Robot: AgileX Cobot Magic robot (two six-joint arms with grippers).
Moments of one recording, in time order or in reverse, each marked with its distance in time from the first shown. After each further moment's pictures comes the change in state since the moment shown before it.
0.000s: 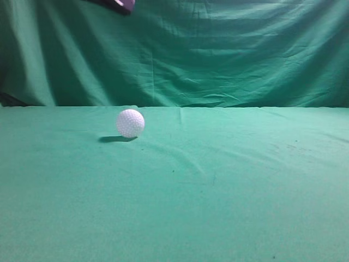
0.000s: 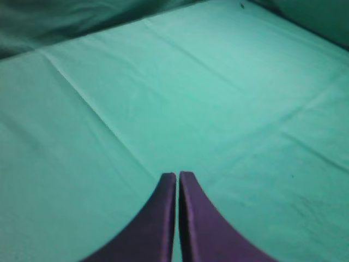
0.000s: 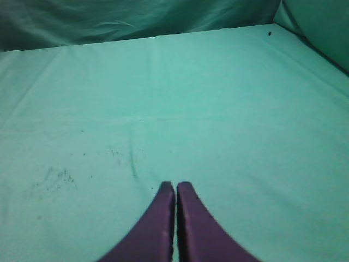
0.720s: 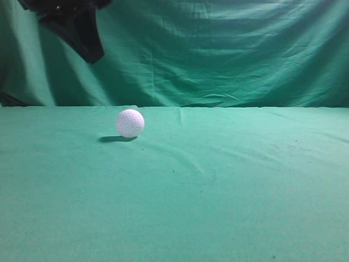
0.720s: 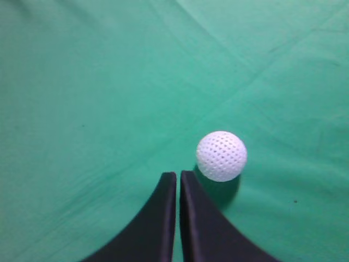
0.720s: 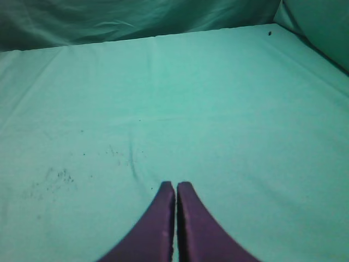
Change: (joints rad) left arm -0.116 0.042 -0.070 -1.402 0.693 1.551; right arm 0.000 0.000 0.000 0.000 0.000 0.000
